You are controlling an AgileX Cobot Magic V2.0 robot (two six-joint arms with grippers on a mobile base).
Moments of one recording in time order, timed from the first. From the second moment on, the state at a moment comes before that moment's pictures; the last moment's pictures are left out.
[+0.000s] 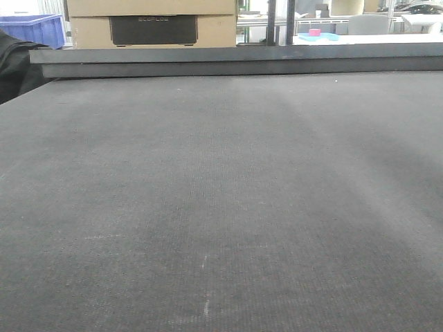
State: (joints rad) left arm -0.36 1.50 -2.10 0.07 1.26 -0.25; right arm 0.20 1.41 -1.94 0.24 1.16 -0.15
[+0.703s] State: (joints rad) left arm -0.36 1.50 -2.10 0.08 1.26 -0.25; right arm 0.20 1.42 -1.94 0.24 1.16 -0.15
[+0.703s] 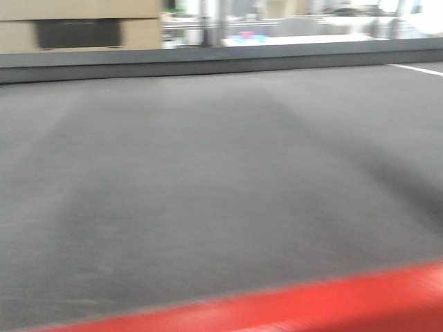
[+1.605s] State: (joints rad) left arm -0.36 1.50 -2.10 0.08 1.26 -0.25; right arm 0.20 1.42 -1.94 0.24 1.16 -0.15
